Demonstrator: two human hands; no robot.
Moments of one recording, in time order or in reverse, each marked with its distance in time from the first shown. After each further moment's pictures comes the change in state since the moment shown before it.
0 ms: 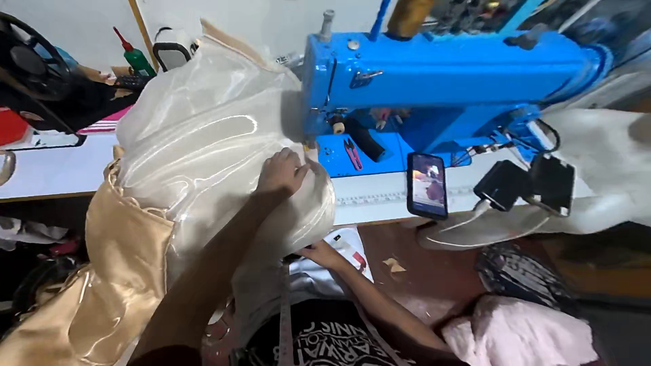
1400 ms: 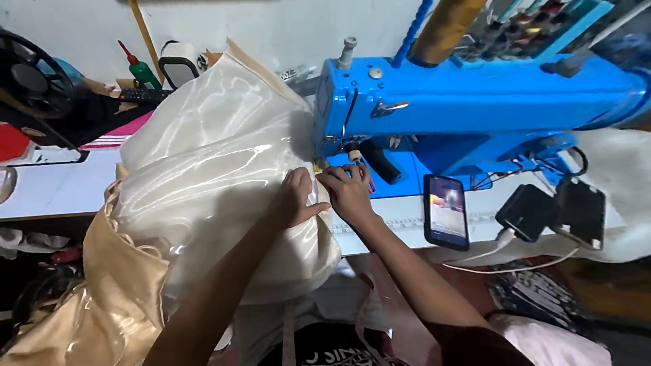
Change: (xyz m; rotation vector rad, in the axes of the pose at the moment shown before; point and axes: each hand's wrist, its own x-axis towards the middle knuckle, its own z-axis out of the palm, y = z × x) left_hand 0.009 -0.030 0.029 -0.077 0.173 0.290; right_hand 0.115 -0.085 -0.100 -1.075 0.465 -0.456
